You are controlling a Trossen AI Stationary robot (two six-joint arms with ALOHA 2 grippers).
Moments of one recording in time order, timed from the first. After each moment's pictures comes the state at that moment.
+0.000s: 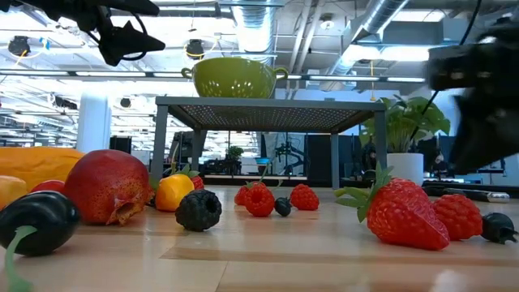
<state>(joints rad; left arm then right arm) -0.35 0.73 0.47 -0.02 -0.49 -0.42 0.69 1.81 1.01 -1.11 0.66 1.04</state>
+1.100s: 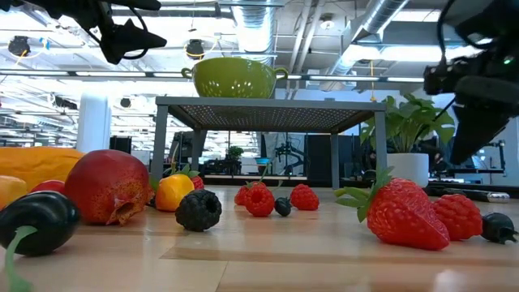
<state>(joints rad) -0.35 0.73 0.47 0.00 -0.49 -0.42 0.36 1.06 0.53 -0.79 0.40 0.98</state>
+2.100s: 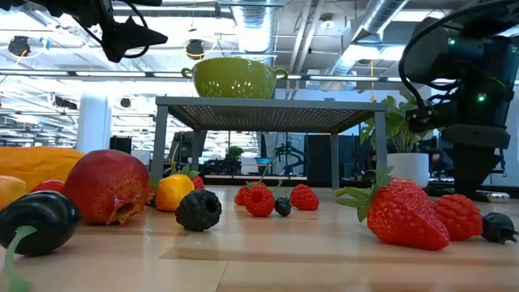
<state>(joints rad) -0.35 0.73 0.47 0.02 -0.49 -0.42 0.20 1.35 0.54 -0.66 0.23 0.82</state>
